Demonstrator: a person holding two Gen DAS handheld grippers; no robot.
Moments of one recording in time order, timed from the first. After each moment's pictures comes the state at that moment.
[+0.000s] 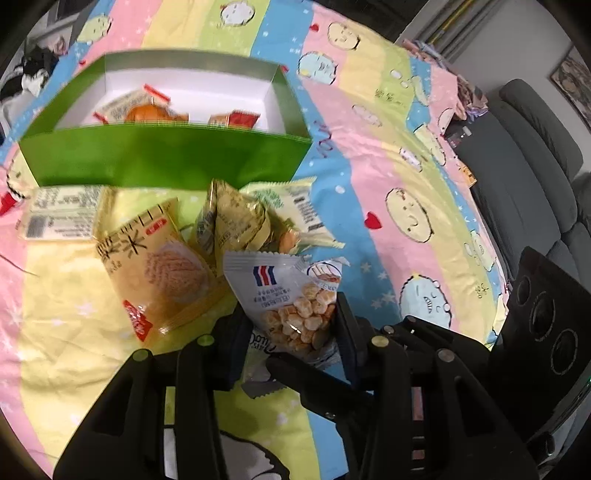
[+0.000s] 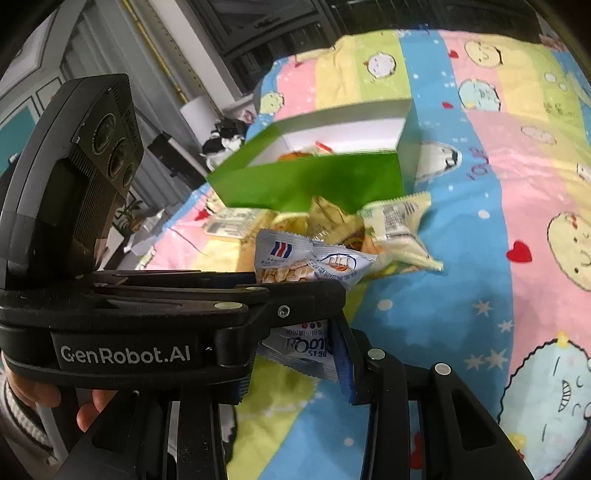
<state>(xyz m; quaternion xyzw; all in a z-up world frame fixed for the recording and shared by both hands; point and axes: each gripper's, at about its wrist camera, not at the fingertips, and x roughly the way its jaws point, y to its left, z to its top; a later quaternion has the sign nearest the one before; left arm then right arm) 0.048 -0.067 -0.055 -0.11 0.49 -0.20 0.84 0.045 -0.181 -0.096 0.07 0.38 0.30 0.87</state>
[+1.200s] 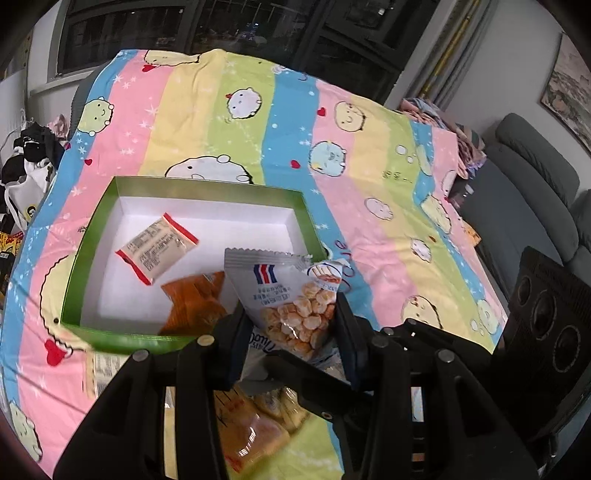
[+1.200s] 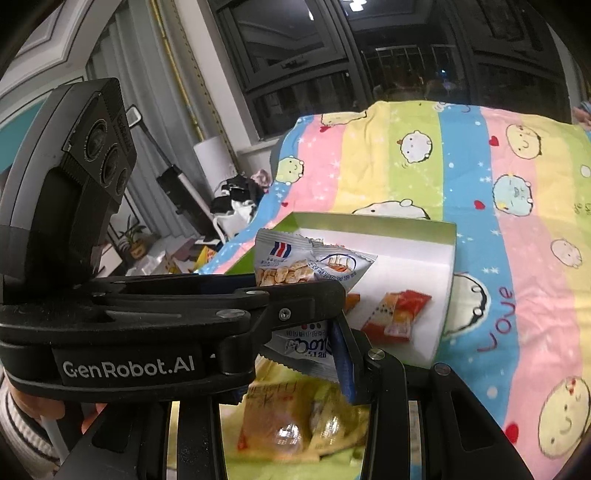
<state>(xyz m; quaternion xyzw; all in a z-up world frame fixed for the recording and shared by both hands) 0.142 -0.021 0.014 -0.10 0.40 -0.19 0.89 0.137 -0.137 -0.024 0.03 0.29 0.32 0.90</state>
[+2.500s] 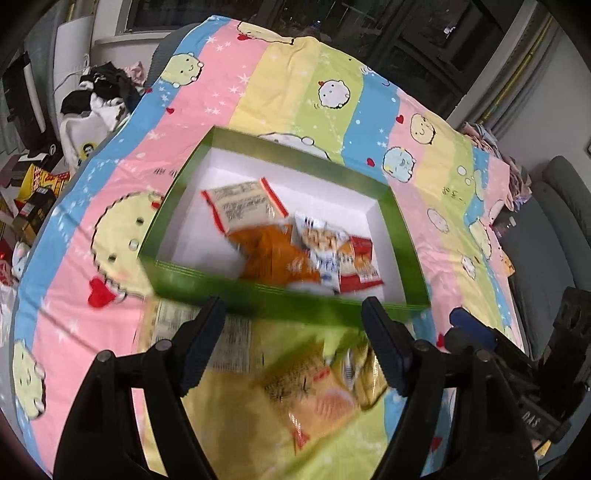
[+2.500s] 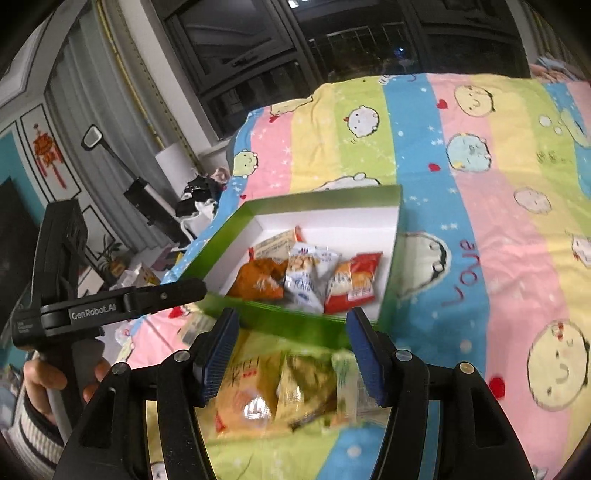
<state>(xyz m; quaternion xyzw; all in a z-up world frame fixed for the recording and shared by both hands) 0.116 0.050 -0.016 -0.16 0.43 -0.09 0.88 0.123 -0.180 -0.034 0.09 0.34 0.25 0.90</state>
